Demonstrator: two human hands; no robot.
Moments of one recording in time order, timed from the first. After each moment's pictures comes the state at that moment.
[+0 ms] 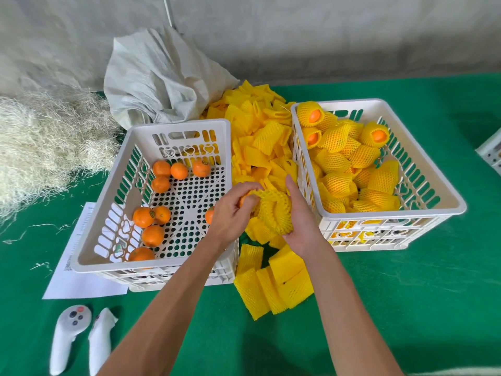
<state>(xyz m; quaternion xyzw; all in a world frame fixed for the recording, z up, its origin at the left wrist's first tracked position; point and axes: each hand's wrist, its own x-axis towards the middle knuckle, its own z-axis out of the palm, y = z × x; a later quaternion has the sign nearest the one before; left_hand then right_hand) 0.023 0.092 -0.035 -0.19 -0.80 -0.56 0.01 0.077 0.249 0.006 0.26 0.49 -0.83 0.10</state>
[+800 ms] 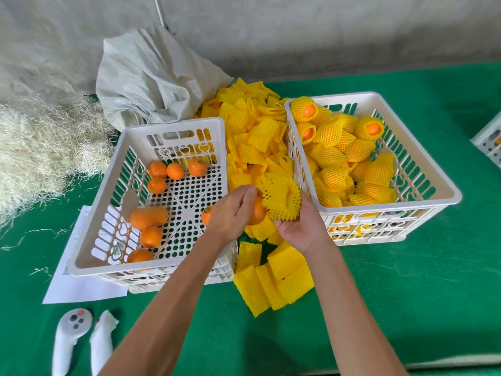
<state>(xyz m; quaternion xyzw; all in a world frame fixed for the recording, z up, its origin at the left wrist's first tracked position) 0.026 0.096 -0.034 -0.24 -0.87 -0.42 0.02 0.079 0.264 -0.012 0.30 0.20 -0.93 0.05</state>
